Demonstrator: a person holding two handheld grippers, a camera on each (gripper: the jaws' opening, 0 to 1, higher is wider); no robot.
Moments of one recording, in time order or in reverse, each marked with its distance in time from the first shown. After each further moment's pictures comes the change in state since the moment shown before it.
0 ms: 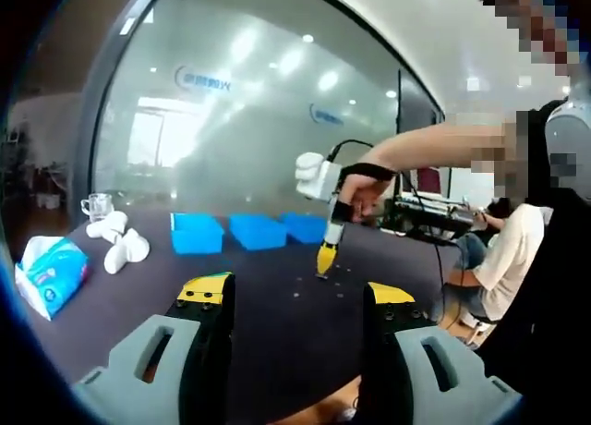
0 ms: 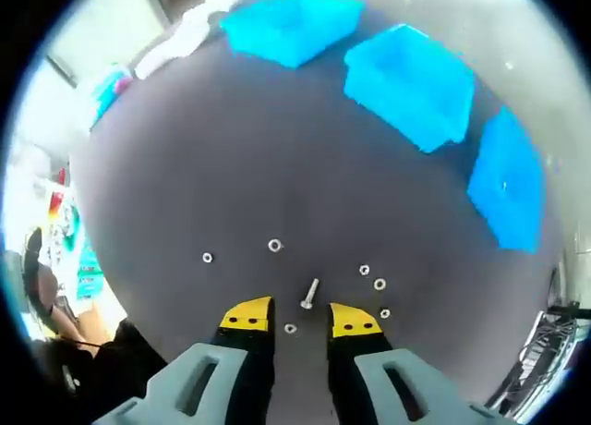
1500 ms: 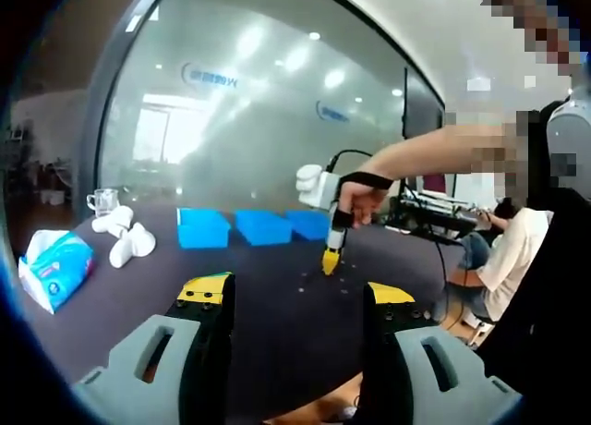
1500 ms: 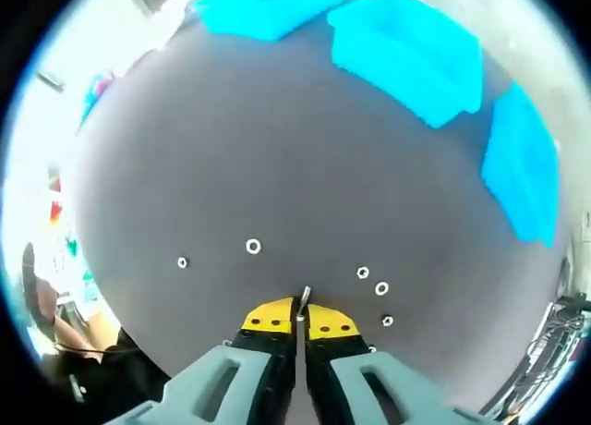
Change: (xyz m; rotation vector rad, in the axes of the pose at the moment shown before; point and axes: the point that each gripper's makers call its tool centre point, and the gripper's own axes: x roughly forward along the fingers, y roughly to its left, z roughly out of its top) left arm -0.002 0.003 -0.004 -0.007 0.015 0.026; right arm 0.020 -0.005 -0.019 0.023 0.070 0.018
